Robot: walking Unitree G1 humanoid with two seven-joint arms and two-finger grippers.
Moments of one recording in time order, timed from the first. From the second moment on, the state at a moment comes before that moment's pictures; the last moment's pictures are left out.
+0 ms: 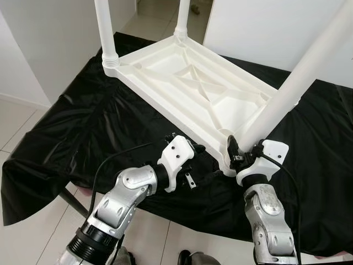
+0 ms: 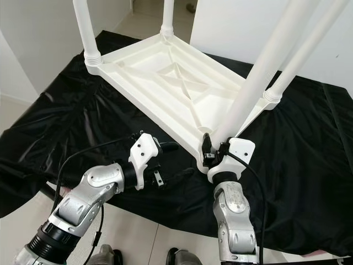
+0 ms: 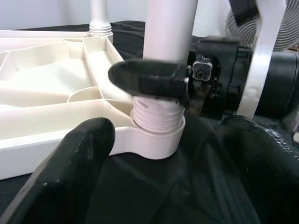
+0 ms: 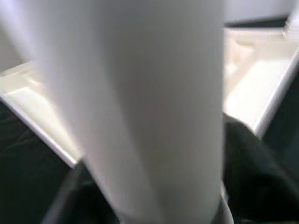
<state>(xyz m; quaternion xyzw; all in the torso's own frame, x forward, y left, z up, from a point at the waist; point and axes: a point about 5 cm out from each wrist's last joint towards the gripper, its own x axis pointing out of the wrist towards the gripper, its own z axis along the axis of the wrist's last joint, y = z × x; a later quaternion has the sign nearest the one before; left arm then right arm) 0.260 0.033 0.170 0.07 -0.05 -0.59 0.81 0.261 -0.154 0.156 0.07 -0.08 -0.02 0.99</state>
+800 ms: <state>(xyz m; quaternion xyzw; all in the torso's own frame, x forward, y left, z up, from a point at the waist) 0.260 0.033 0.172 0.07 -0.05 -0.58 0.81 0.263 -0.196 0.170 -0.03 -0.07 0.32 0.95</state>
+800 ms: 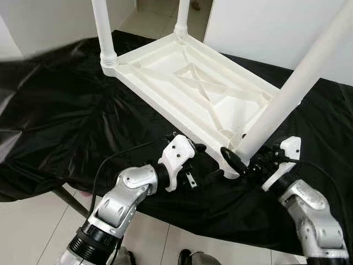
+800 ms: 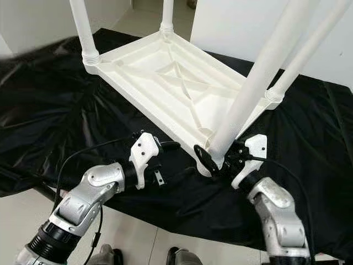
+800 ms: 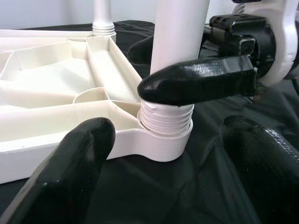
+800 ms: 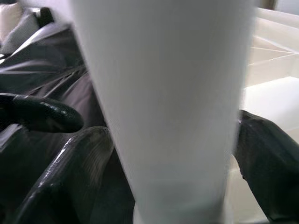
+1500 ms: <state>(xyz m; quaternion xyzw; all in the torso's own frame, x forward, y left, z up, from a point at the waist) 0.260 0.034 0.172 0.07 -0.06 -0.58 0.81 0.273 -0.206 0.166 -0.05 -0.06 0.33 0.94</state>
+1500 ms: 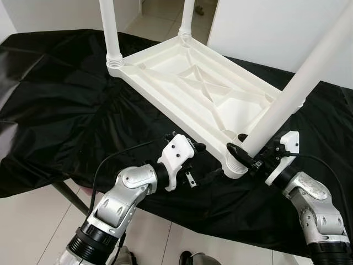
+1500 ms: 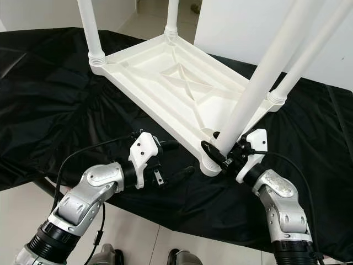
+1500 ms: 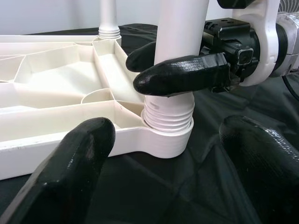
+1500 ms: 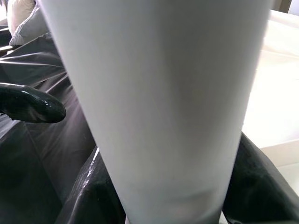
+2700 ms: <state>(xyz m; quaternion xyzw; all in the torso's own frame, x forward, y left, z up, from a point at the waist) 0.256 0.033 0.168 0.06 -0.05 -0.59 0.81 0.262 -0.149 0.151 0.03 -0.05 0.02 1.00</state>
